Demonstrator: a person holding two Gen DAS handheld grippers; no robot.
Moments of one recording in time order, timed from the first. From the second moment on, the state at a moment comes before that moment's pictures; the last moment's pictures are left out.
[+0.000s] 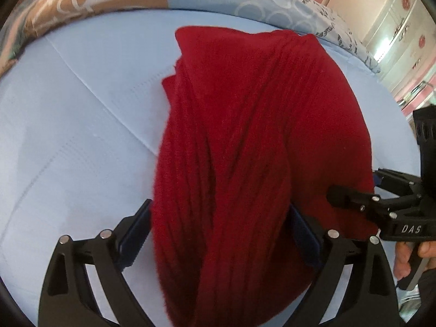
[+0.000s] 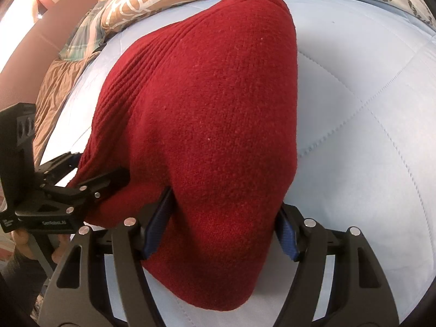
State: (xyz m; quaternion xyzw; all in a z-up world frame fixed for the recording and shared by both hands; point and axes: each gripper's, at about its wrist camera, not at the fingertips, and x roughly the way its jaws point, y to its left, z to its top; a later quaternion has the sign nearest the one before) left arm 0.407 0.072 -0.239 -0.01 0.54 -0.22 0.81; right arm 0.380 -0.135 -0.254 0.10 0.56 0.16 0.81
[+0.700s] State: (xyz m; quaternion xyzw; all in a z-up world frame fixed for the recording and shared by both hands) left arm 0.382 0.036 -0.218 0.09 0.51 -0.21 0.83; right arm 0.374 -0.131 -0.247 0.10 0.54 0.15 0.82
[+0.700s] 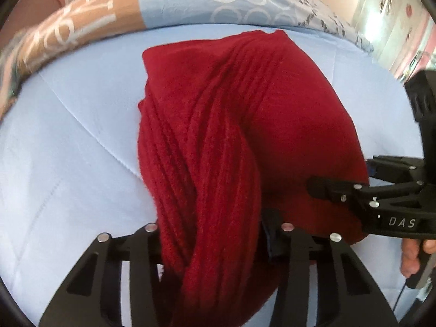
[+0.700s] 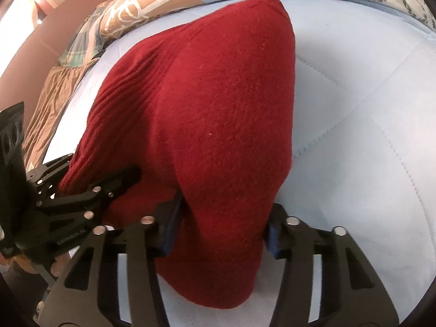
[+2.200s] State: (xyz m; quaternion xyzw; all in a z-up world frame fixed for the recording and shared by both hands) left arm 0.237 -0.120 -0.211 0.13 0.45 -0.20 0.86; right arm 0.213 -0.281 -0.245 0.15 0.44 0.09 0.88
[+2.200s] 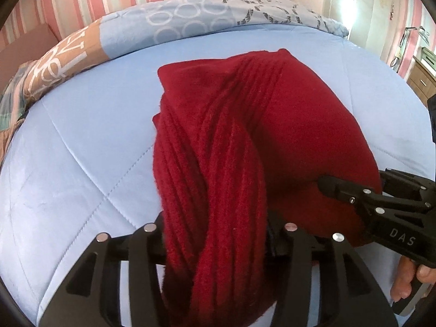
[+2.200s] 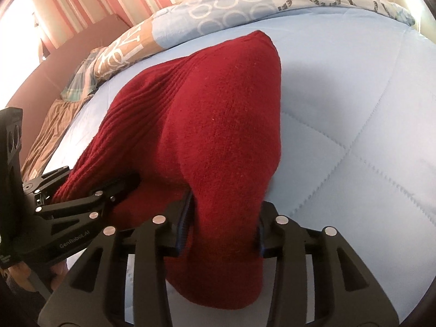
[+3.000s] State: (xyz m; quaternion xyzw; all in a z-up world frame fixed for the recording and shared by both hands) left arm 0.226 -0.061 -0.221 0.04 0.49 -0.16 0.85; right arm 0.221 -0.292 -0.238 0.04 0.46 0.00 0.89
